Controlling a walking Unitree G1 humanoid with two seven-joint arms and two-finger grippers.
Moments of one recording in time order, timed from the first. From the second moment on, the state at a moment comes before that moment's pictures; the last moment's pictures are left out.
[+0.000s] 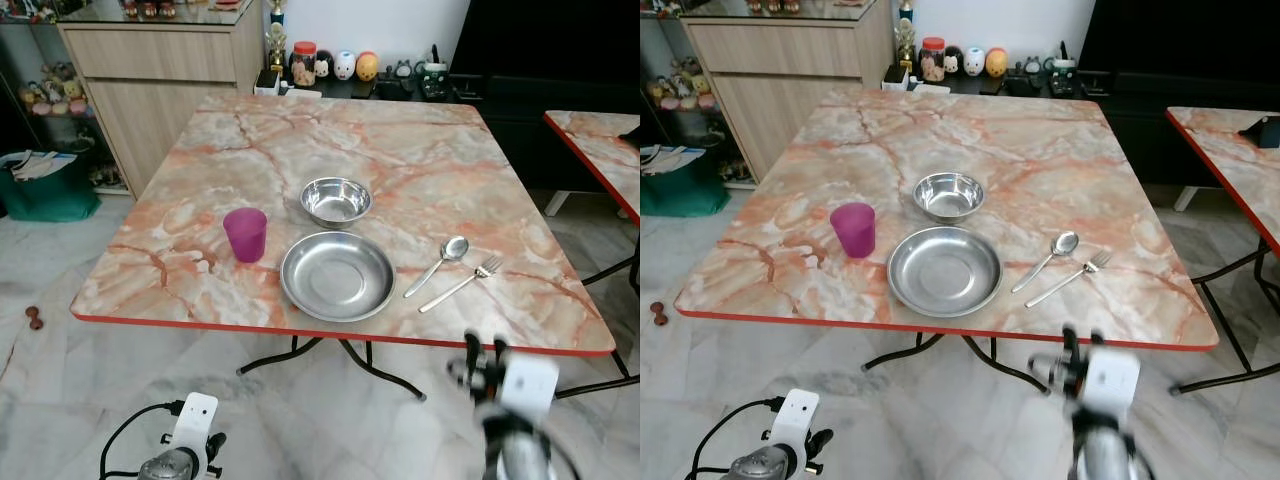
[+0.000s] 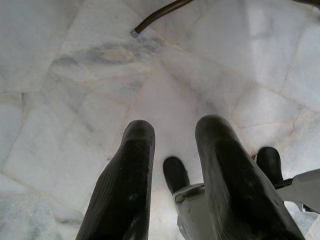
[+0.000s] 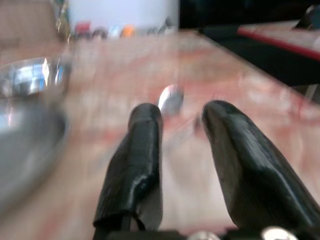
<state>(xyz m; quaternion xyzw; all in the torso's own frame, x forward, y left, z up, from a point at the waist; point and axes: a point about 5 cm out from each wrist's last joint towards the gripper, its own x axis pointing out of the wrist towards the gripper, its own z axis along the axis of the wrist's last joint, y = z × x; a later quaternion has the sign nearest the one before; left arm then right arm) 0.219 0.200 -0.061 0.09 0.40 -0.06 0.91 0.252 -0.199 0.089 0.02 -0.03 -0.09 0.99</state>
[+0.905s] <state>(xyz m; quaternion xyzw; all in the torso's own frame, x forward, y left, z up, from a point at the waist) 0.222 0.203 -0.059 0.08 0.40 -0.05 0.91 0.340 -0.158 0.083 0.21 0.14 0.06 0.97</state>
